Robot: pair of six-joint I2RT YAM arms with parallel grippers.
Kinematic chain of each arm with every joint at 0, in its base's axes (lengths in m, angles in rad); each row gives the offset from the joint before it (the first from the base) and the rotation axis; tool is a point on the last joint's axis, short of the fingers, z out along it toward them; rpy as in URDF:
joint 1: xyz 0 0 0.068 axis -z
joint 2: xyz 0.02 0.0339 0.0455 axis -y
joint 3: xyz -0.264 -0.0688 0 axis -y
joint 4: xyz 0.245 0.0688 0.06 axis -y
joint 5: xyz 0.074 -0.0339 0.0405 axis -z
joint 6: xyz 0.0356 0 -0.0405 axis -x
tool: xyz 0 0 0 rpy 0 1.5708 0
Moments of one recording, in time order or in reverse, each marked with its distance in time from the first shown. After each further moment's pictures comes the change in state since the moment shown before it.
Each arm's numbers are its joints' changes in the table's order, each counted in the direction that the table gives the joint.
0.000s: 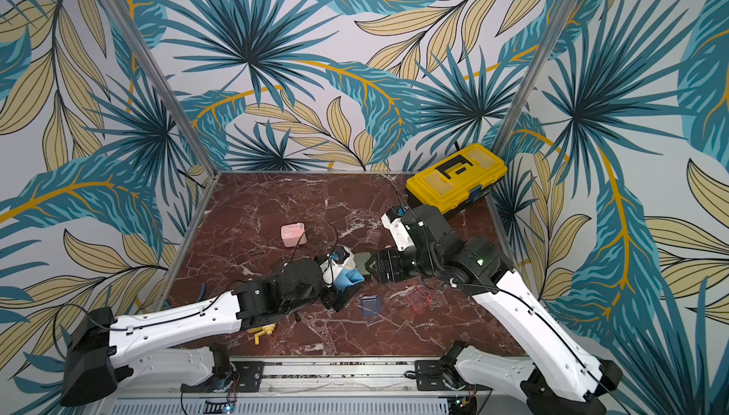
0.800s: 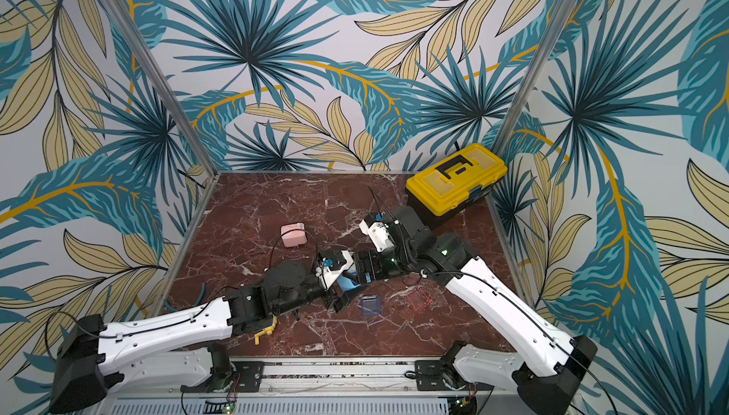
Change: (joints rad) left arm -0.003 0.051 -0.055 0.225 0.110 -0.145; right arm 0.000 -0.090 -0.161 0.238 -0.223 -0.076
